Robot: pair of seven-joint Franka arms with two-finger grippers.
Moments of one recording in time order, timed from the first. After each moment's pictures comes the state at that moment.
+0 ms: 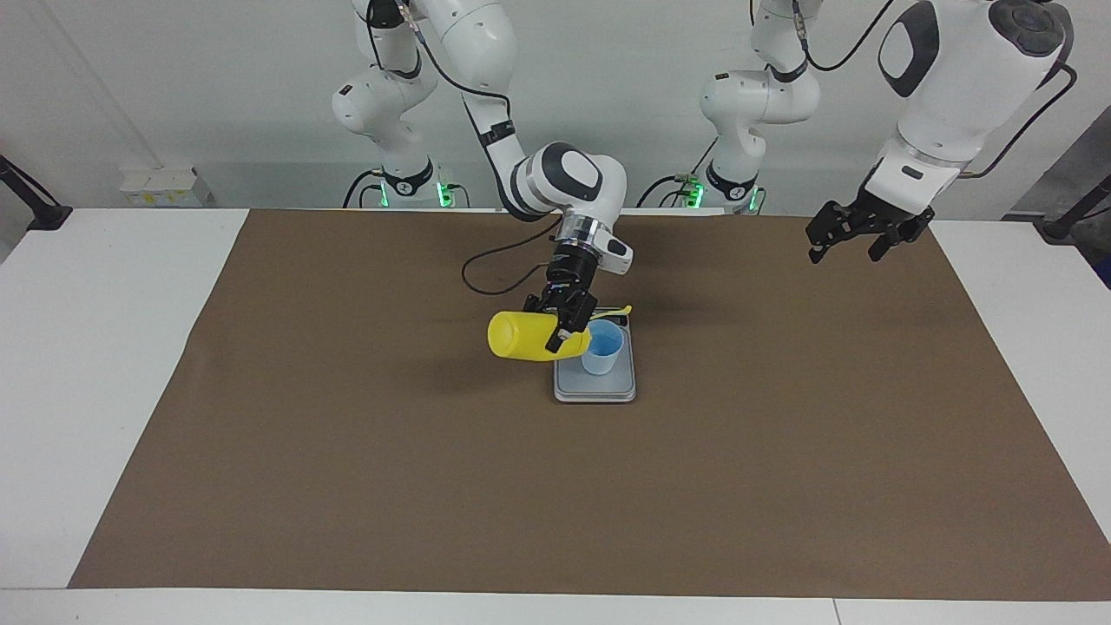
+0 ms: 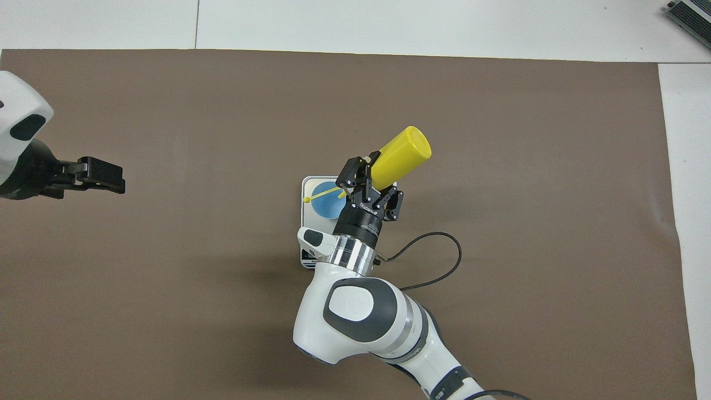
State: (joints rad) left arm -0.08 -0.03 -0.03 -1.68 -0.05 1.63 -0.12; right arm 0.91 0.31 -0.16 -1.96 -1.66 2.11 -0.20
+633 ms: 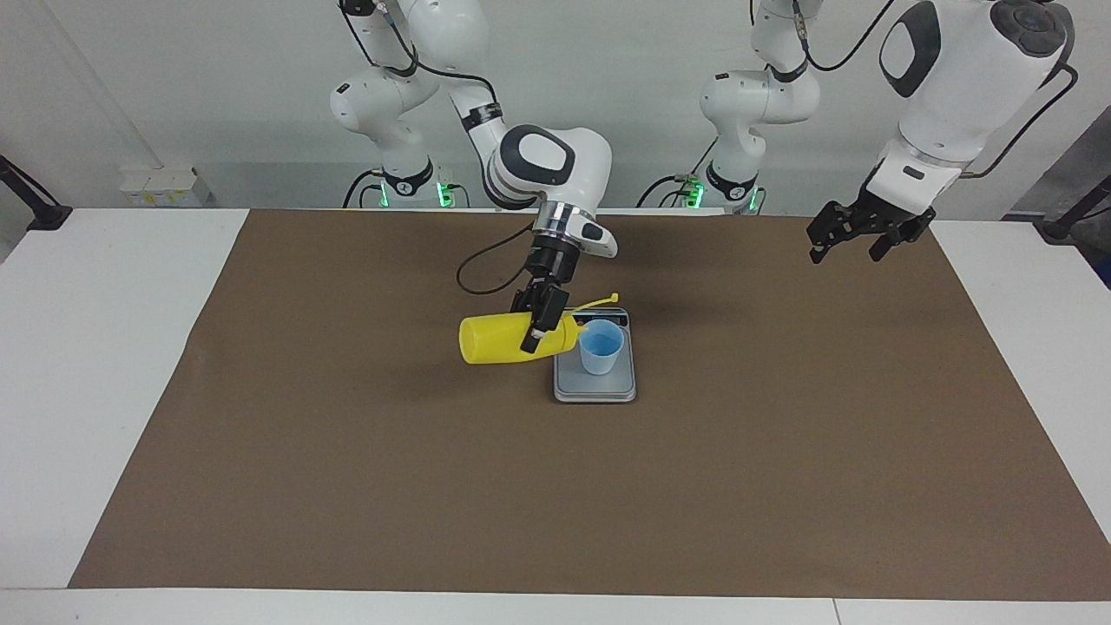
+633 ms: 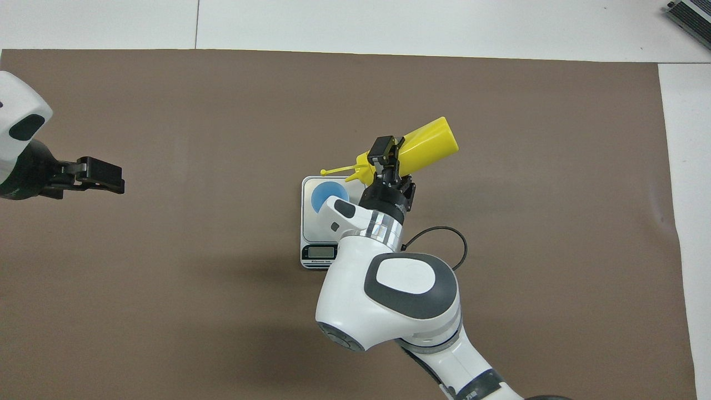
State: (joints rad) left arm -0.07 -0.03 -0.03 -1.68 -0.05 1.63 -0.12; right arm 0.78 0.19 -0.17 -1.96 -1.36 2.31 -0.18
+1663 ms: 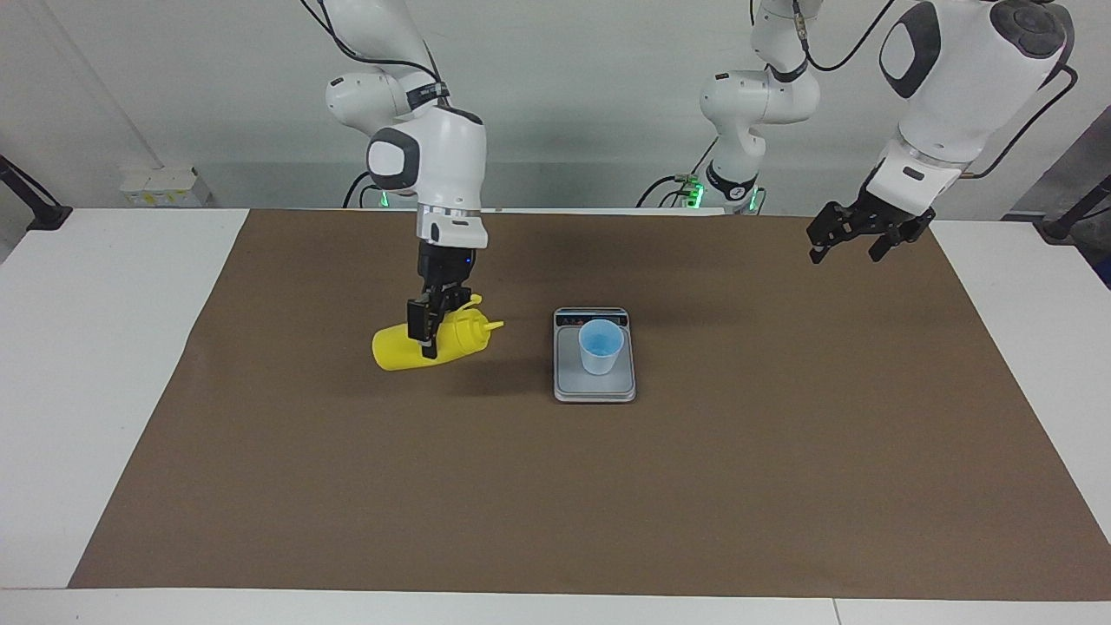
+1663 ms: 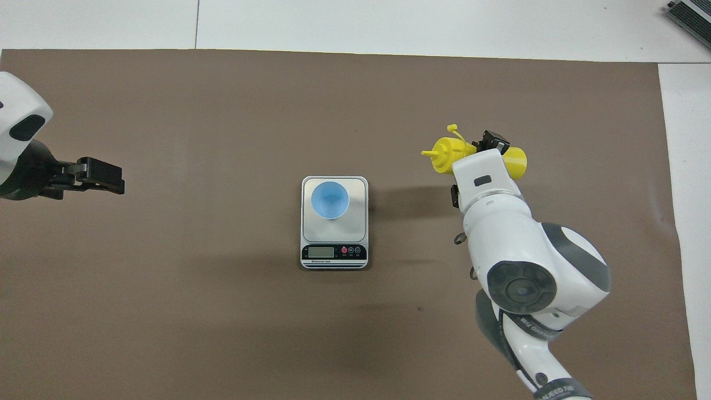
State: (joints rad) left arm -0.07 -0.03 -0.03 -1.68 -0.05 1.63 -0.12; right arm 0.43 0.02 -0.17 -2.20 -0.84 2.77 -0.18
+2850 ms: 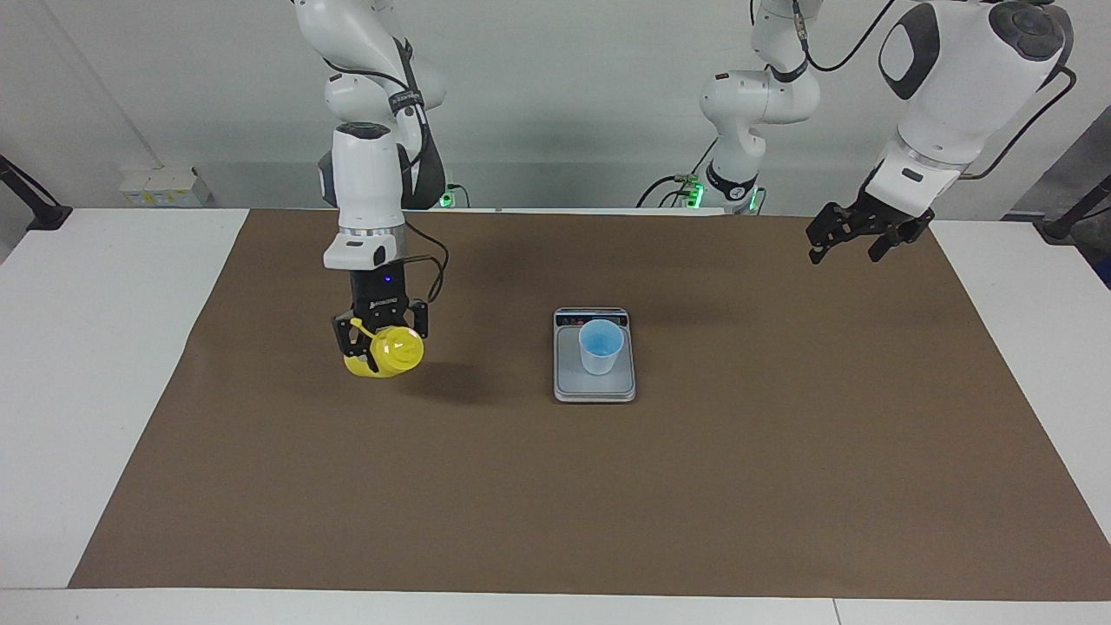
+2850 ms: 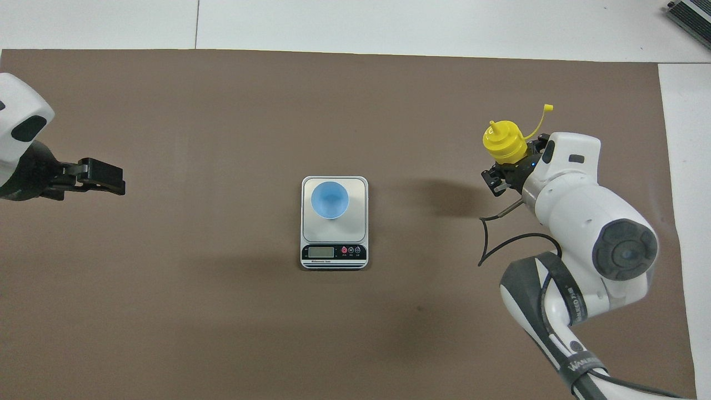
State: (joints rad) left arm -0.07 -0.03 -0.03 -1.69 -0.05 1.63 -0.12; right arm 0.31 0.02 -0.16 -2.21 -0.21 2.78 -0.29
